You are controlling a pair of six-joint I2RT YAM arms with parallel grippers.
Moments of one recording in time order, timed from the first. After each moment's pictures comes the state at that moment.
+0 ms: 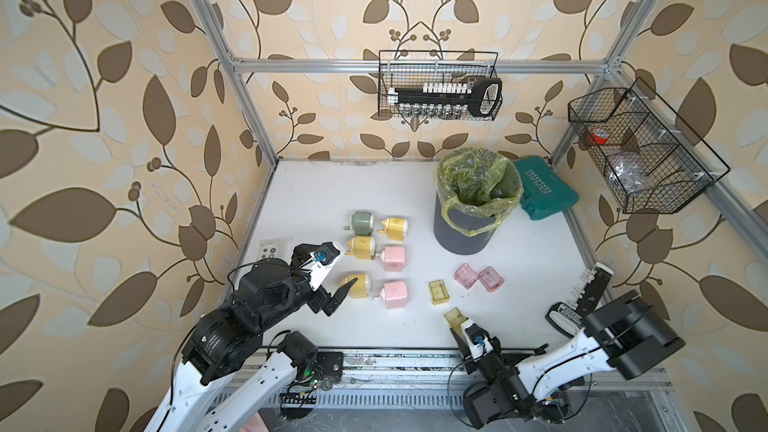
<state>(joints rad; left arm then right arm) -0.57 0.46 0.96 -0.96 0.08 0.26 1.97 1.54 0.36 -0.46 1.30 1.48</state>
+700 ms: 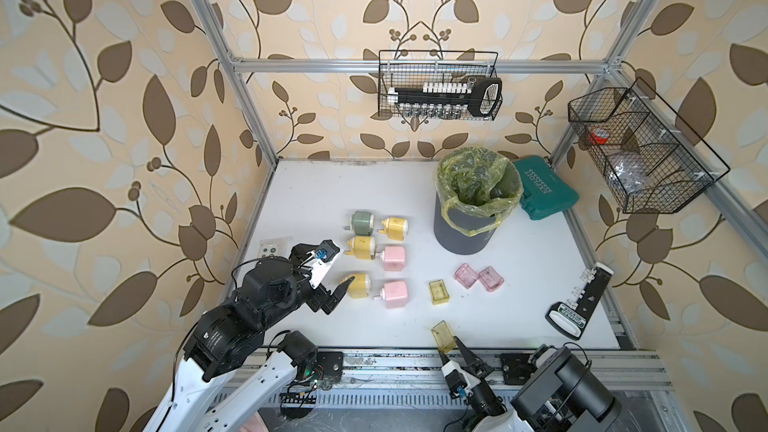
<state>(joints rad) -0.57 0.49 0.97 -1.00 0.02 0.24 2.16 1.99 0.72 -1.28 1.44 2.07</state>
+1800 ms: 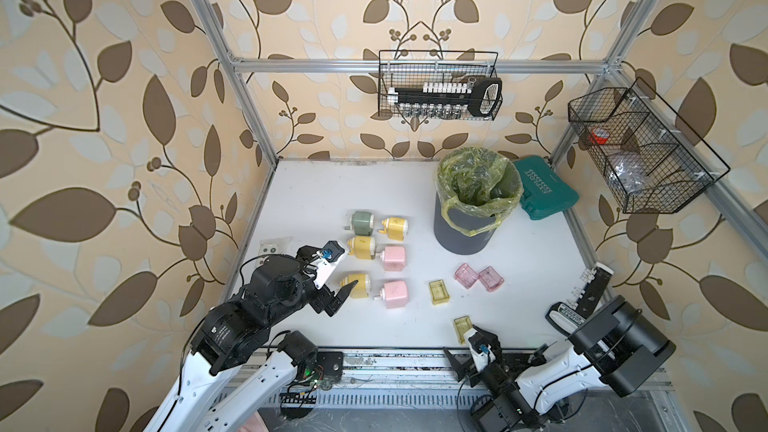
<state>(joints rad) -0.57 0.49 0.93 -1.00 0.05 0.23 2.08 1.49 0.28 -0.34 1.21 1.52</state>
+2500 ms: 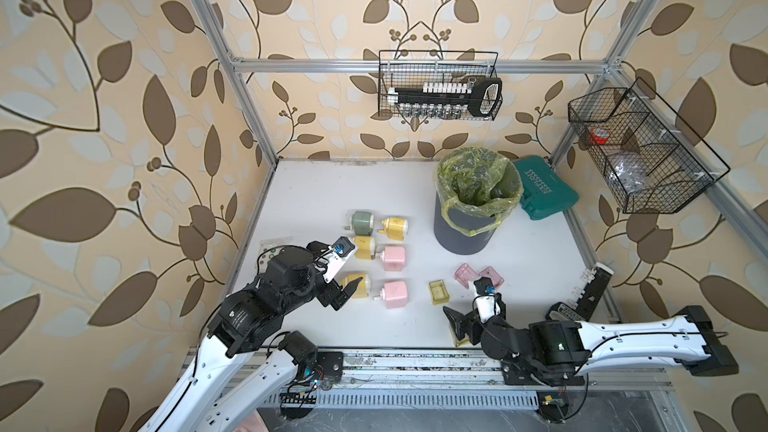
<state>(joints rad) -0.57 0.59 0.91 -0.93 0.04 0.28 1.47 0.73 0.50 -0.52 0.79 0.74</state>
